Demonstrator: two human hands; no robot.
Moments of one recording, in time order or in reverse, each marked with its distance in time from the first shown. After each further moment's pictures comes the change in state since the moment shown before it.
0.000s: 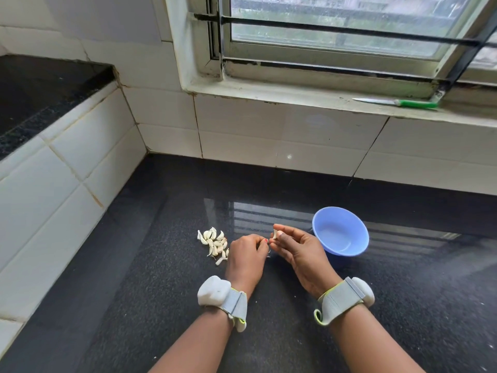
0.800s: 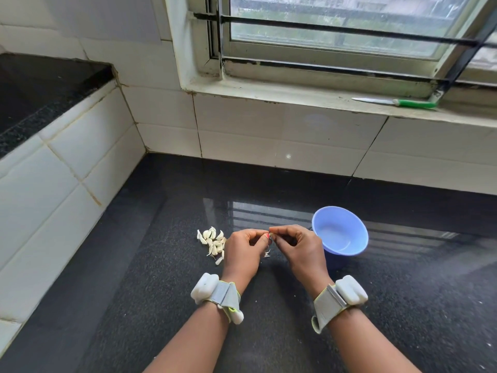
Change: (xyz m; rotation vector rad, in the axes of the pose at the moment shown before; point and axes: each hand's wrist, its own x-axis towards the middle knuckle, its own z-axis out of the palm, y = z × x) left_hand 0.006 -0.005 -0.002 -0.366 0.018 -0.074; right_hand 0.005 0.007 -0.003 -0.843 0.130 -0.553
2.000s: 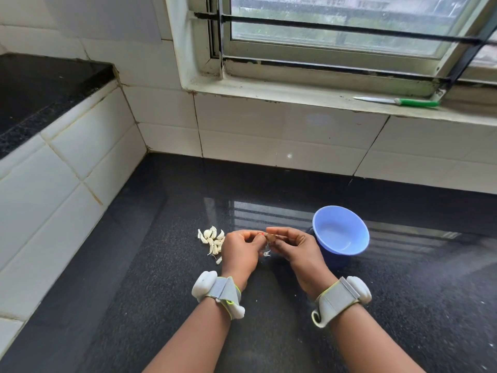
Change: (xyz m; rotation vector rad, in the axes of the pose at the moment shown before) left_hand 0.003 -0.002 0.004 -0.166 0.062 -0.172; right_hand -0.003 -0.004 0.003 0.640 -0.192 0.372
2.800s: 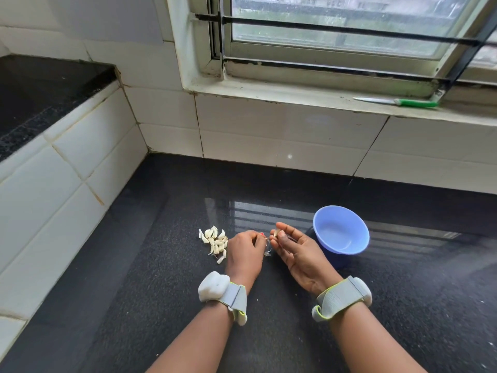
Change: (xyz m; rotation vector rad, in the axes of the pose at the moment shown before) left_hand -0.007 0.005 -0.002 0.495 0.024 0.185; right_hand -0.001 -0.008 0.003 0.476 0.055 0.216
